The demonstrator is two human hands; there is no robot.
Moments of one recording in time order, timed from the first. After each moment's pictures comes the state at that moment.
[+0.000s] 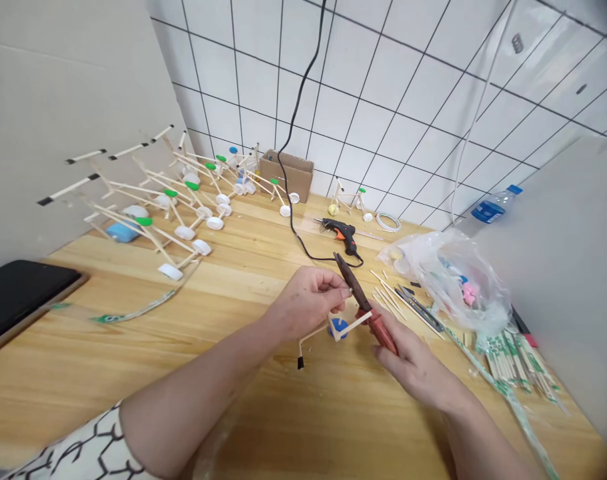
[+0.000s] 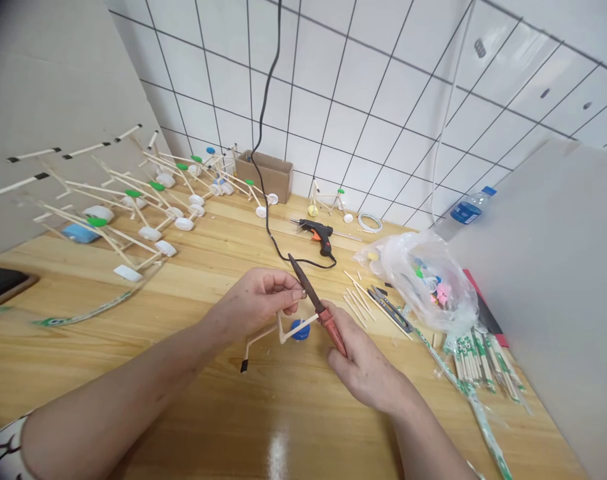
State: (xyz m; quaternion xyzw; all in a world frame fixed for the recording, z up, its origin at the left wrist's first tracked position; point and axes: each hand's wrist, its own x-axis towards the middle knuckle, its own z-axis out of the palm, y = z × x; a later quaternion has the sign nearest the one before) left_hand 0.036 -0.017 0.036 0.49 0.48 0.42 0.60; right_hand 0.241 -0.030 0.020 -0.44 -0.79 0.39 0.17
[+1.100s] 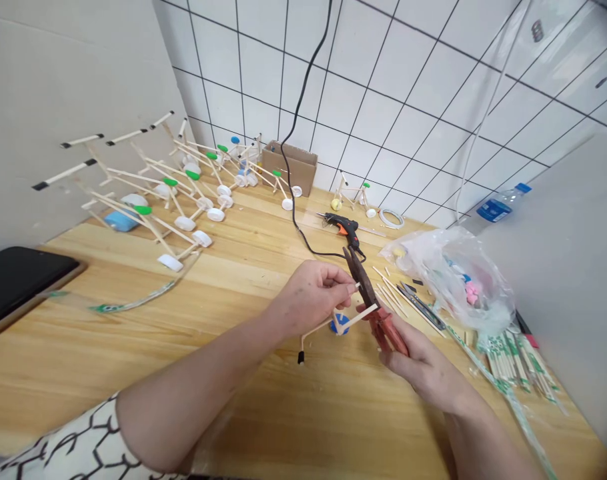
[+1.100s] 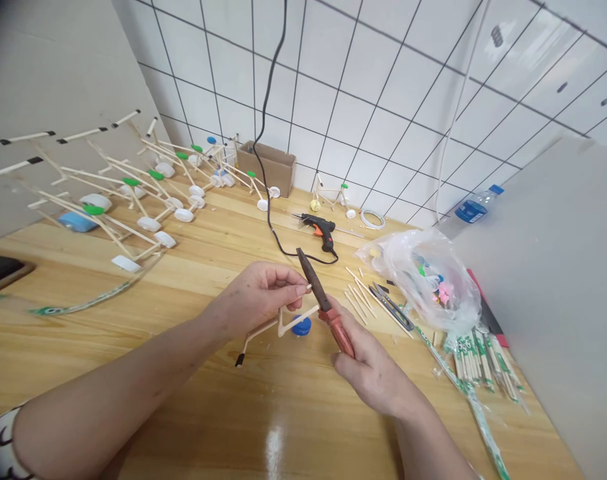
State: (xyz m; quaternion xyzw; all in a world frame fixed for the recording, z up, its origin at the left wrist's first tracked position) left_hand 0.037 -0.017 0.035 0.50 0.48 0.42 0.58; right_hand 0.251 -0.033 0.015 -0.42 -0.75 0.48 0.18
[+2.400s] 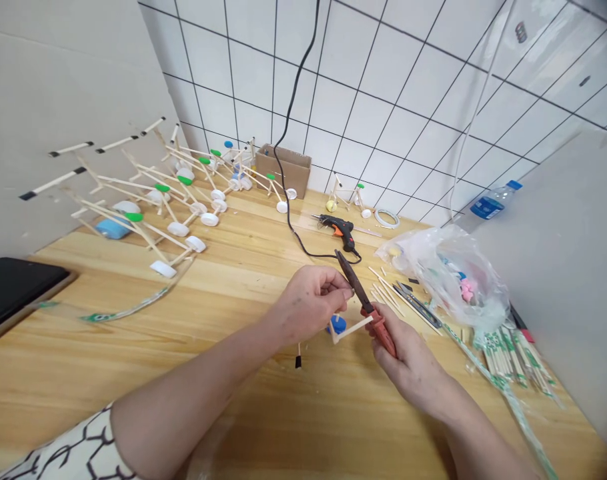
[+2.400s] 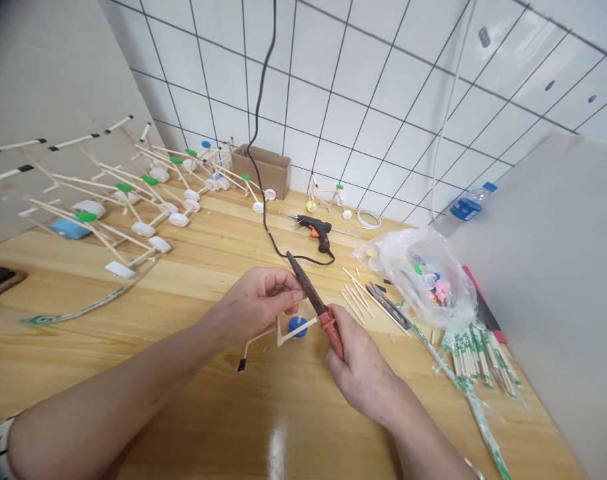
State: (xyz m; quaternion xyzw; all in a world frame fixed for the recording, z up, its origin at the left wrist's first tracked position) left_hand 0.040 -0.020 0.037 0.51 0.49 0.41 0.57; right_hand 0.234 -0.038 0.022 -0.48 -0.81 0.30 0.14
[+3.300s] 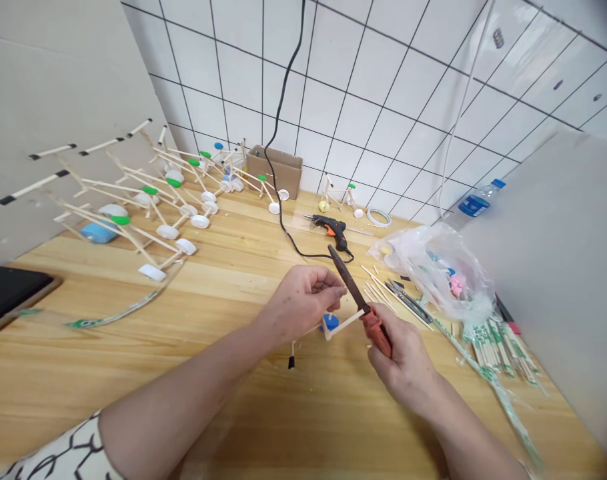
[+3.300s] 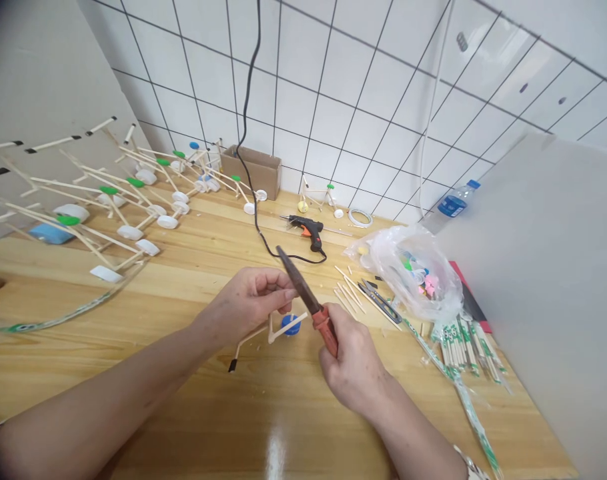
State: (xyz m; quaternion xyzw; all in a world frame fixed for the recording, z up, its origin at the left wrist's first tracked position) left_hand 0.043 -0.019 0.031 0.49 0.46 0.44 0.60; right_hand 0.228 -0.043 0.024 -0.47 -0.82 0.24 0.21
